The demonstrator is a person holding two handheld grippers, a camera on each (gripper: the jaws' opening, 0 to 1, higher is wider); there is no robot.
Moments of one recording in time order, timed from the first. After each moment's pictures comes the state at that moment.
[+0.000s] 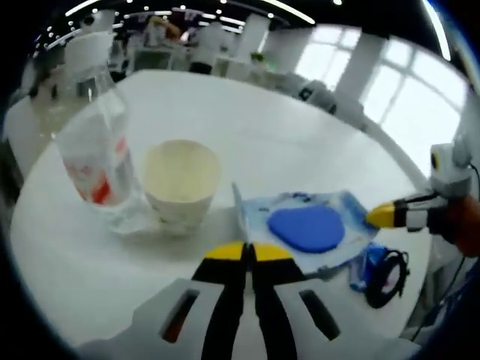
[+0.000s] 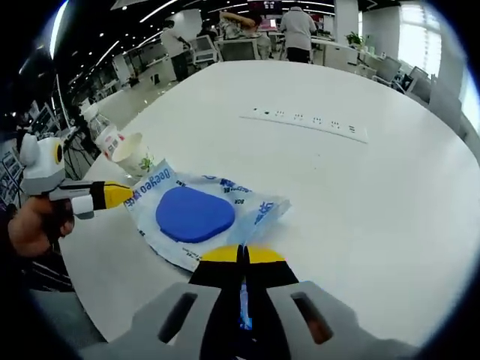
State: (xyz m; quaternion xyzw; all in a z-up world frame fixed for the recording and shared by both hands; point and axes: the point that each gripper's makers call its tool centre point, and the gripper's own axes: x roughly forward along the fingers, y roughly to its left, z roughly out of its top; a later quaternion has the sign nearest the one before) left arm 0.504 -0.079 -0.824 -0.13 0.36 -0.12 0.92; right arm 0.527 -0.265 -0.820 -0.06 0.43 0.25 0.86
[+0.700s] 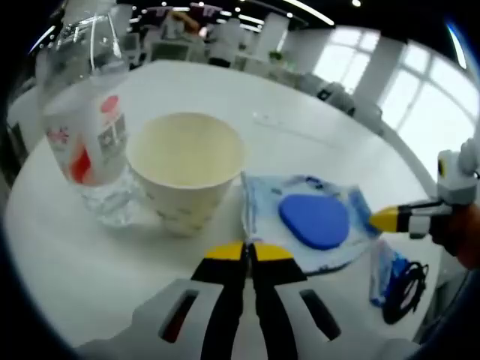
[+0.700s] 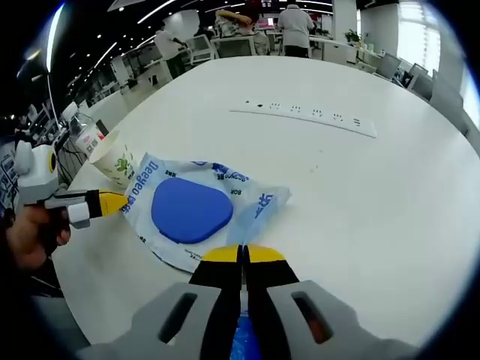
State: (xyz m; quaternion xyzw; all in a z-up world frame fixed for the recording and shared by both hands) left arm 0.523 -0.074 -0.851 -0.14 0.36 -0.07 0.92; right arm 0.555 -0.266 -0.850 -0.05 0.43 0.24 0.87
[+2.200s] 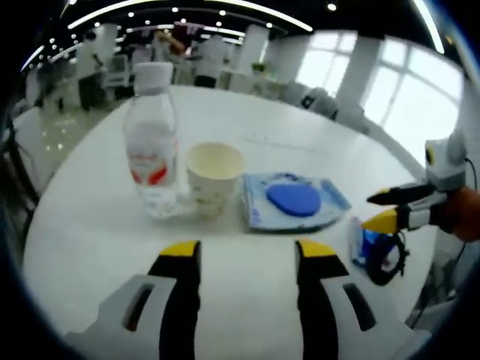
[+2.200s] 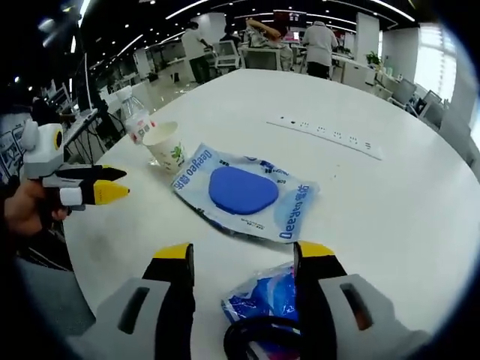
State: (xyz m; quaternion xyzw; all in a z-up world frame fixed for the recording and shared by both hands) left arm 0.460 -0.037 -0.804 -0.10 0.32 -0.11 0.94; right arm 0.487 -0.240 -0.802 -0.10 0.39 0.29 0.87
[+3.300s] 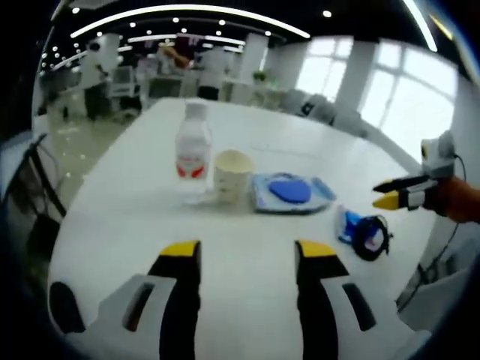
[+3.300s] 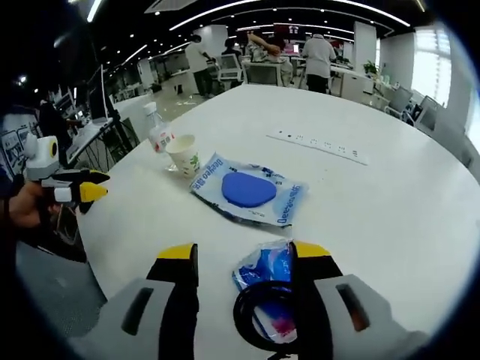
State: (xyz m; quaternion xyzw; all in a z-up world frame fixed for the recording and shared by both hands) left arm 0.384 -0.008 -0.761 -0.09 0.30 -0.10 0.94; right arm 0.442 -0.268 -0.761 -0.08 0.36 0.30 0.88
